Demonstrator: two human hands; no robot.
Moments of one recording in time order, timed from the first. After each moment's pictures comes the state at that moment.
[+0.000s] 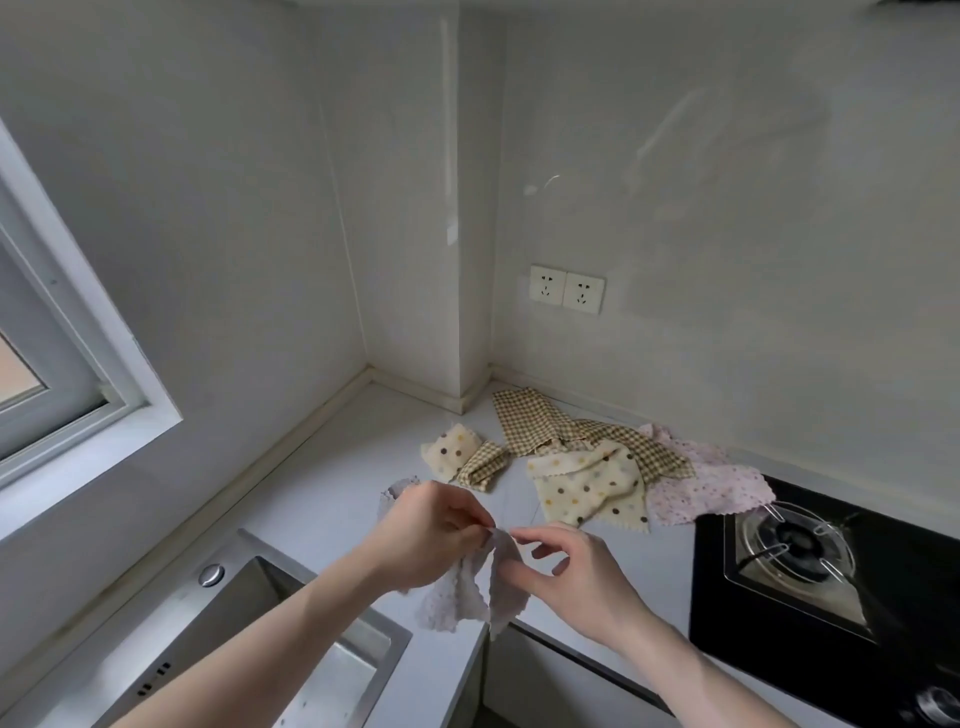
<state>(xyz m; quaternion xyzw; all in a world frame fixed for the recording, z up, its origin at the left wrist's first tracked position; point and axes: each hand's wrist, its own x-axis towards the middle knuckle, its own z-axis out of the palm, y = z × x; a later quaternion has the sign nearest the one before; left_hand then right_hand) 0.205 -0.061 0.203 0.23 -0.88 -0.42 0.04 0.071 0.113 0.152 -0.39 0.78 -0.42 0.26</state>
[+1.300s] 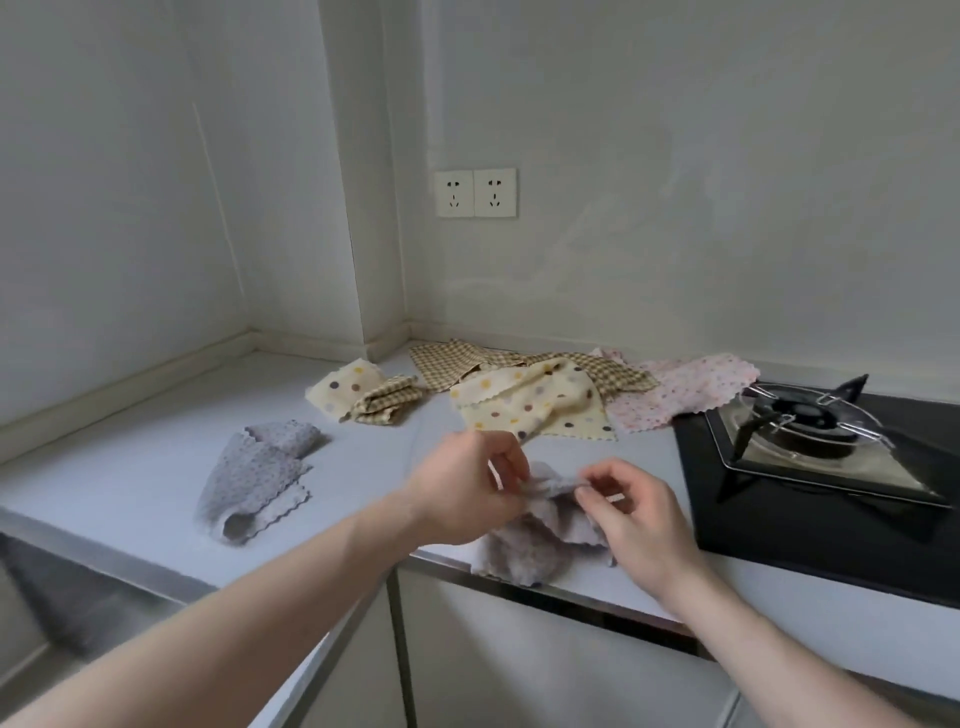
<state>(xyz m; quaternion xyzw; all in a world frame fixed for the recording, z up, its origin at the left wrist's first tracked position) 0.045 0.010 -0.093 0.10 -0.95 -0.29 0.12 -0.067 0.193 -0.152 -0.35 0.75 -0.57 0.02</state>
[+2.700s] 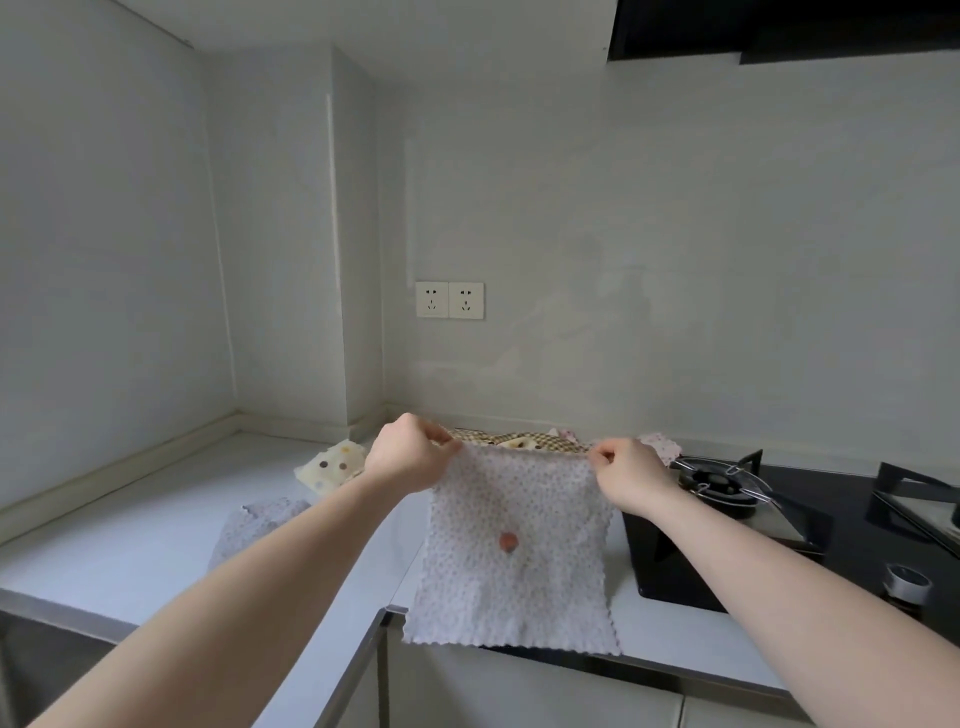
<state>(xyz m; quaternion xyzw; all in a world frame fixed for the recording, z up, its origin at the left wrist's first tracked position) 0.067 -0.020 -0.005 0.25 -0.89 -0.28 0.26 -0.077 0.213 -0.020 -0.22 0.92 -0.33 -0.07</state>
